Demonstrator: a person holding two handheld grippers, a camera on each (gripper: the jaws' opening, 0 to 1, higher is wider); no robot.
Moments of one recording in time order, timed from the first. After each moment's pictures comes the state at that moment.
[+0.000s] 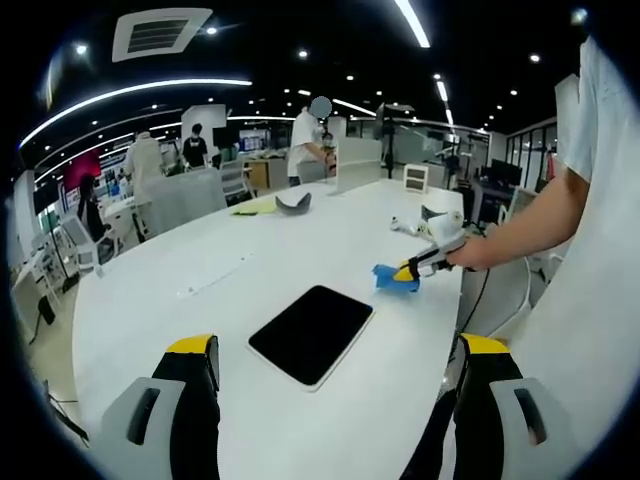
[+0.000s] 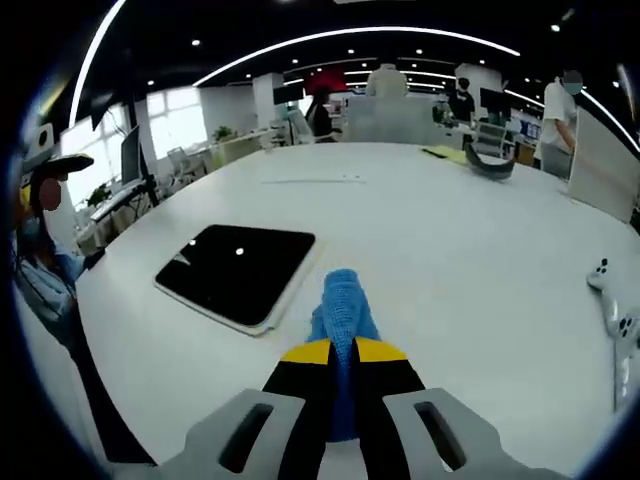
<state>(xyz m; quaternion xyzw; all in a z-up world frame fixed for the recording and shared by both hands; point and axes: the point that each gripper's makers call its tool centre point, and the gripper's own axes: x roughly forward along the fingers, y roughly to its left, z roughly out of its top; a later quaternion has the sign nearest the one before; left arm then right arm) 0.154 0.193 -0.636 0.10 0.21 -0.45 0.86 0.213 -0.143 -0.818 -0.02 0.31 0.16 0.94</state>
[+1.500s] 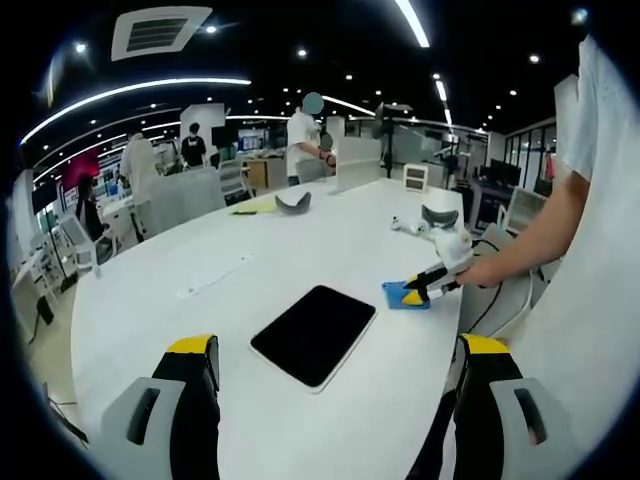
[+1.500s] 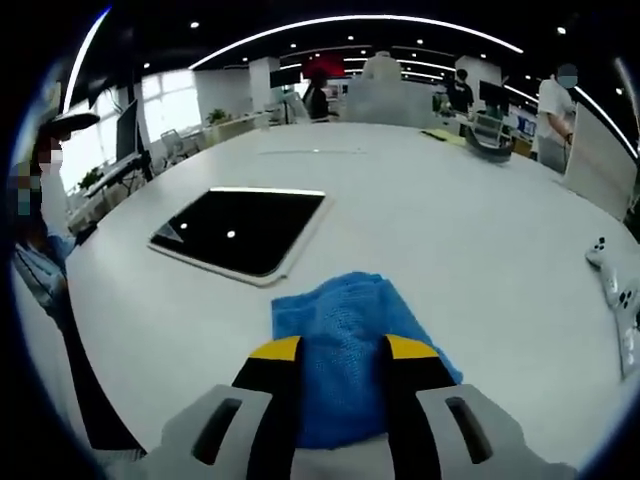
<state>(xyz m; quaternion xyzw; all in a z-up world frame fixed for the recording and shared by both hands) 0.164 0.194 -0.638 0.09 0.21 -0.46 0.86 0.186 -0.129 -0.853 -0.05 0.34 0.14 0.93</state>
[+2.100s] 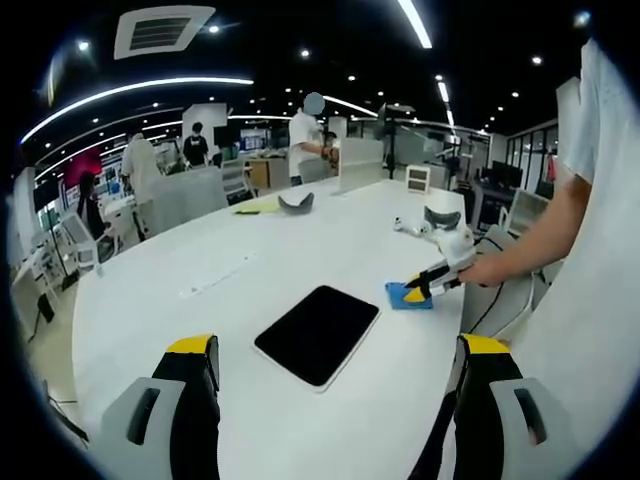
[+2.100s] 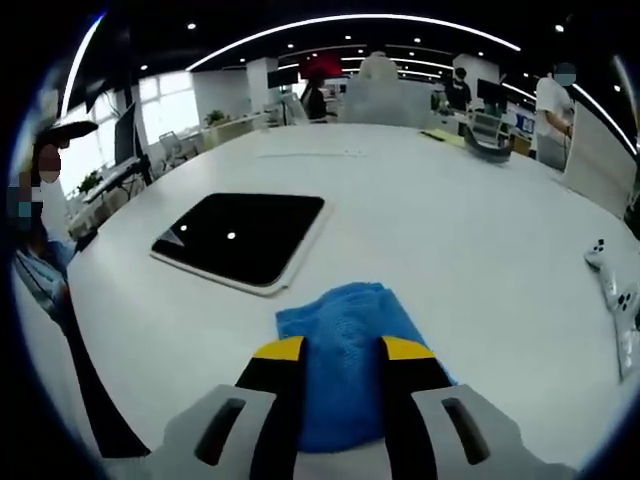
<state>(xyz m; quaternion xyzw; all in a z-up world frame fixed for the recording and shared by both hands) 0.168 0.200 -0.636 0.09 0.21 -0.45 0.86 0.189 -0.125 -0.840 -0.04 0.34 0.15 0.93</state>
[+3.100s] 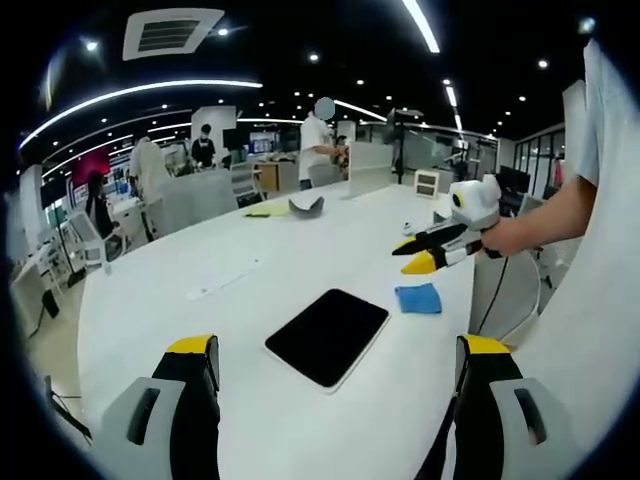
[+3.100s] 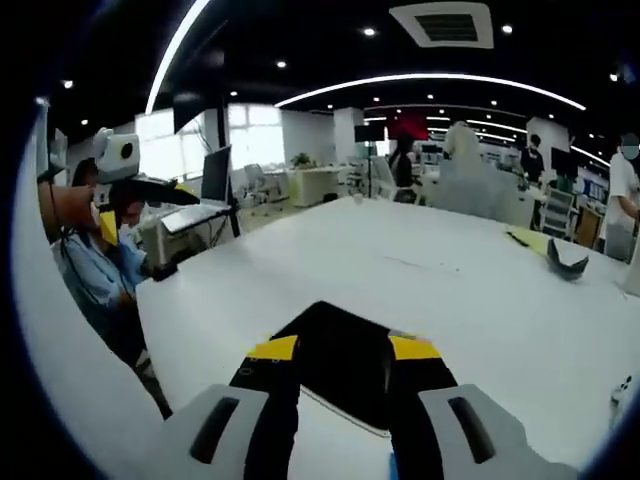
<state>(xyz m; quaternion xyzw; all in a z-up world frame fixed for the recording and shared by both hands) 0.175 0.211 -0.633 0.08 0.21 -0.44 0.87 0.208 0.011 -0.687 -0.06 0.20 0.34 0.92</state>
